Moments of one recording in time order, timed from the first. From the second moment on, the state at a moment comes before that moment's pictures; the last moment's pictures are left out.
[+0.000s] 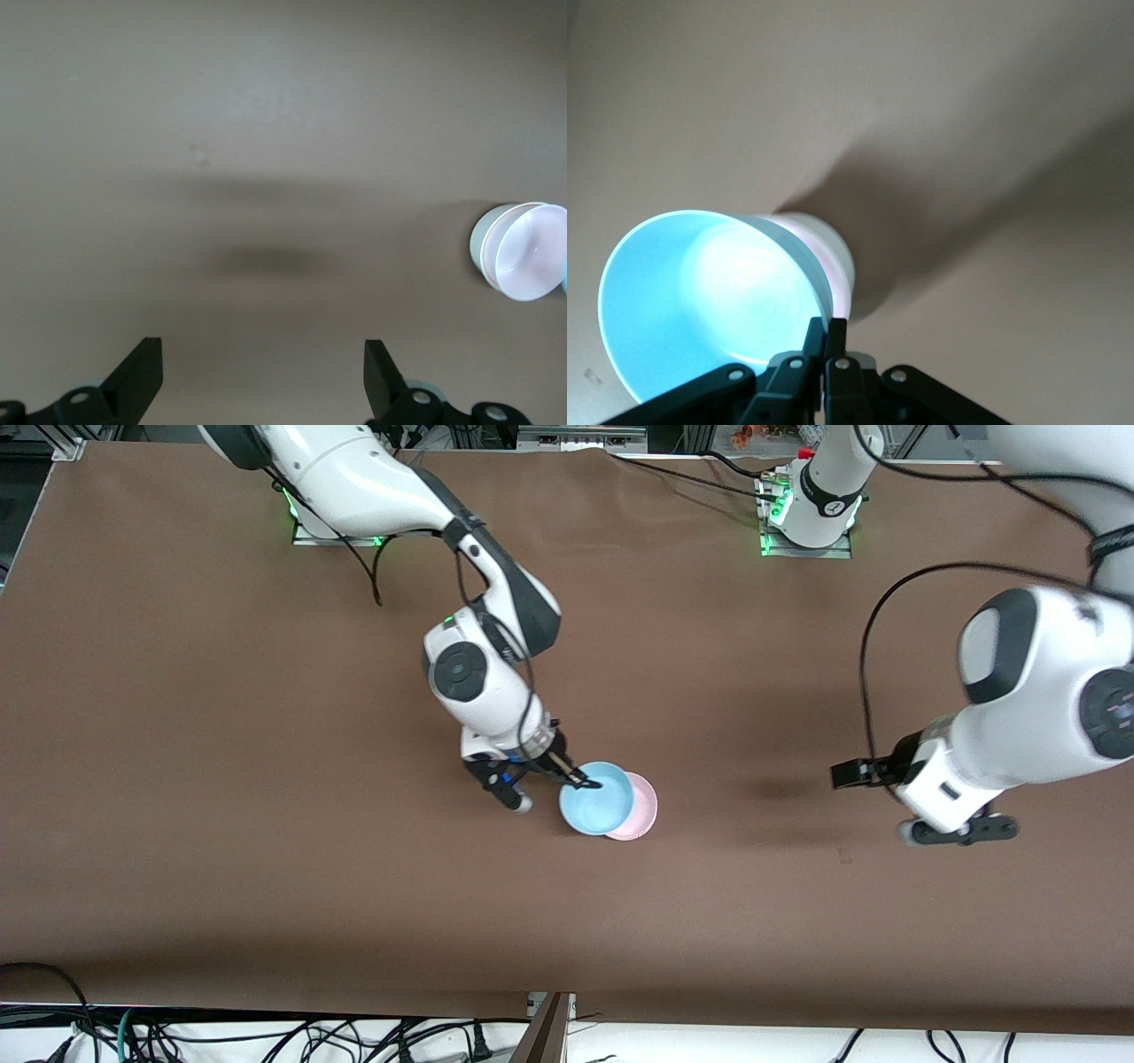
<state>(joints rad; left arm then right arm) -0.07 0.45 -0.05 -1.33 -0.06 1.67 -0.21 0.64 0.85 0.05 -1.24 0.24 2.39 1.29</state>
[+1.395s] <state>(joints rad) 0.01 0.26 -0.04 -1.34 0.00 1.48 -0.21 0.72 0.98 0.02 -1.18 0.16 2.51 1.33</state>
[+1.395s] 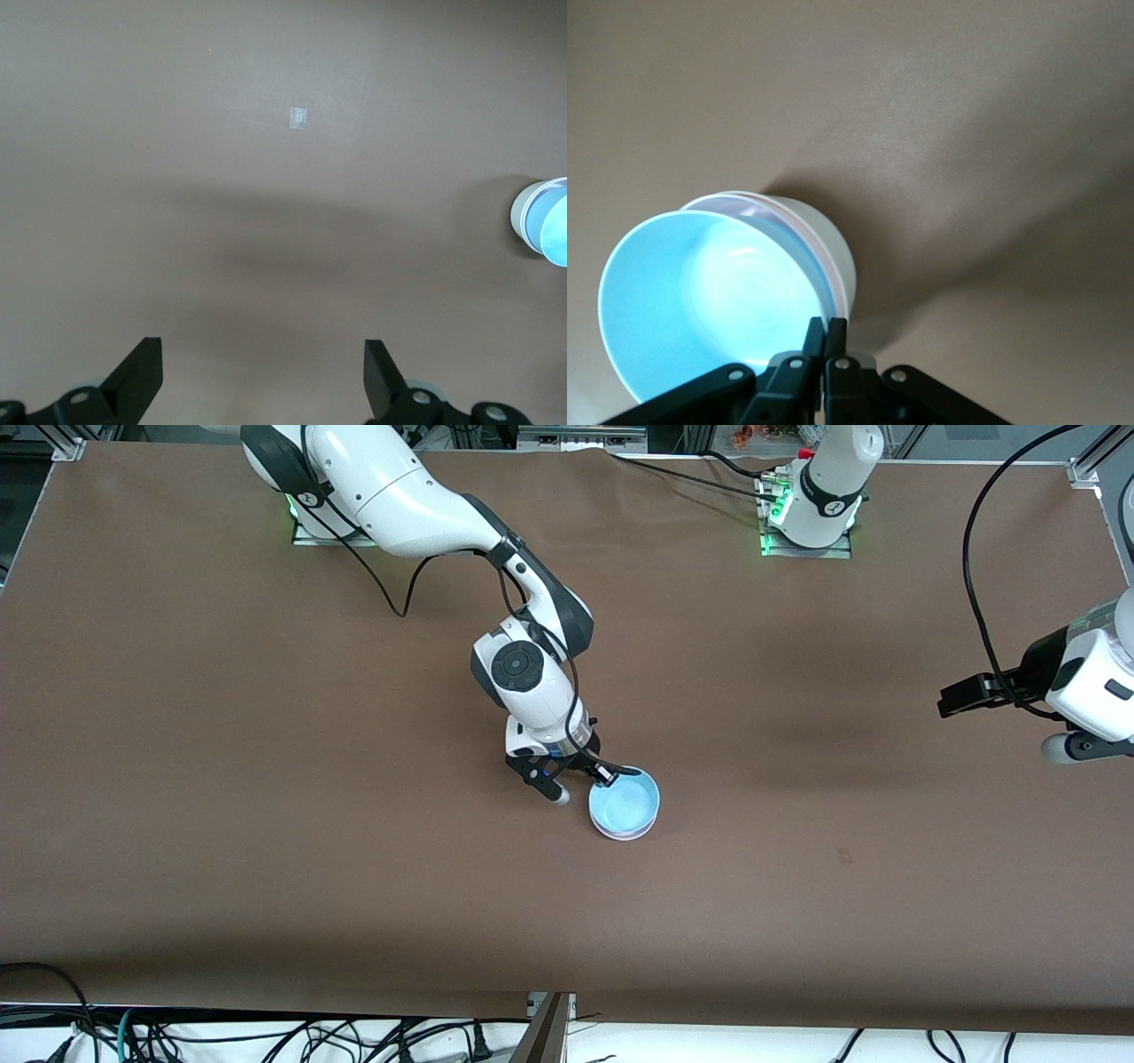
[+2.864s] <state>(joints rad) 0.02 0.26 -0.04 -1.34 0.00 1.48 -0.21 0.70 0.92 -0.07 -1.07 0.14 2.29 1.17</state>
